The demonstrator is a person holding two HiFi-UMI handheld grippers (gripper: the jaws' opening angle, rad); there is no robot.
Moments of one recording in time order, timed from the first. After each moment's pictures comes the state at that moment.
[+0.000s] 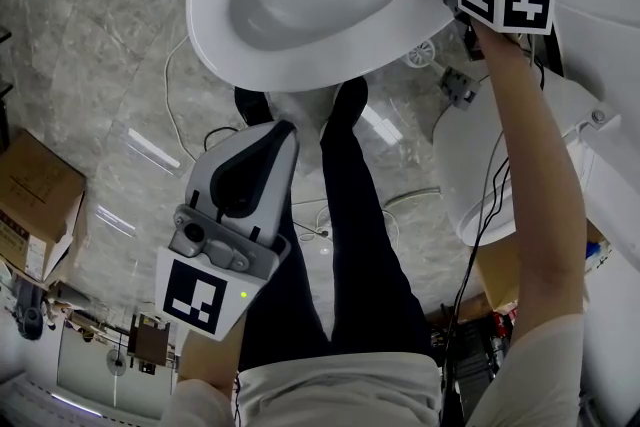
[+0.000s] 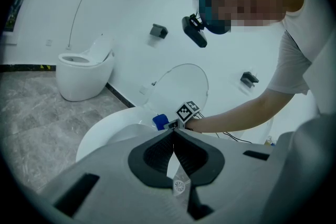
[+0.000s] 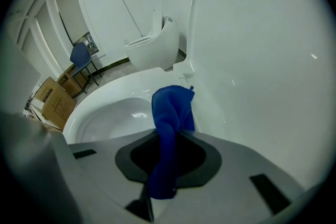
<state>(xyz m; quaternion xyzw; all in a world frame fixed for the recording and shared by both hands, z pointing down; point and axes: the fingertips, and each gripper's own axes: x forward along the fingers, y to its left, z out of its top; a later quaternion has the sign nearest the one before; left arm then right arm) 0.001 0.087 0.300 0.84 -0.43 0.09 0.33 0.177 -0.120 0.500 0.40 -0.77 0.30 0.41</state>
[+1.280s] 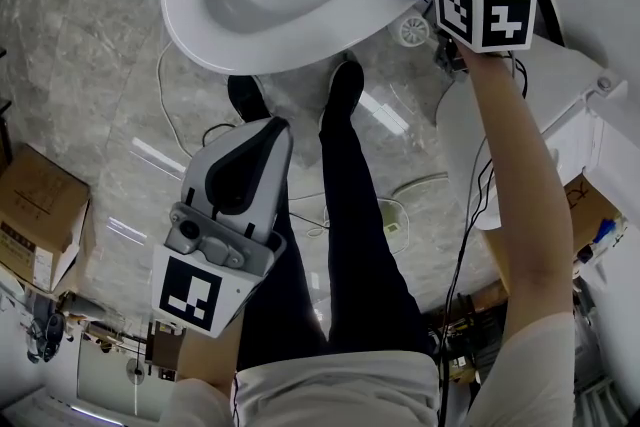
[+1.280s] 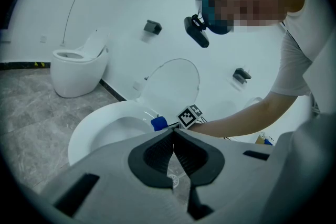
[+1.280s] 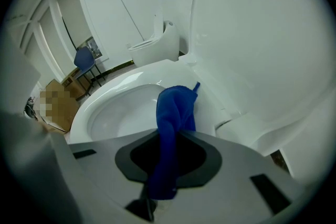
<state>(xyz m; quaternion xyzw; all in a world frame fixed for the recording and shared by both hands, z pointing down) 0.029 0.124 0.307 0.85 -0.40 0.10 0.33 0.195 -0.045 0.505 0.40 -0.78 0.31 0.38</state>
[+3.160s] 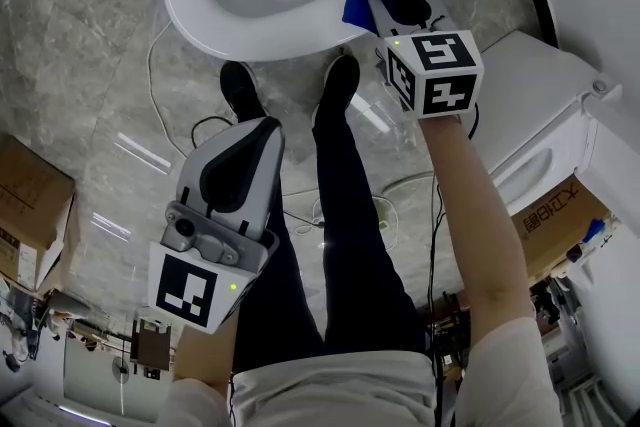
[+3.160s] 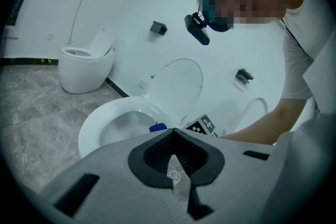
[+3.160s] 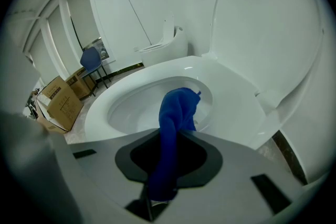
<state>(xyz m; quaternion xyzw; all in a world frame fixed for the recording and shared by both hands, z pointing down) 0.002 0.149 0.323 0.84 -0.42 0.09 0.34 0.128 0.039 0.509 0.40 -0.80 0.29 0.35</state>
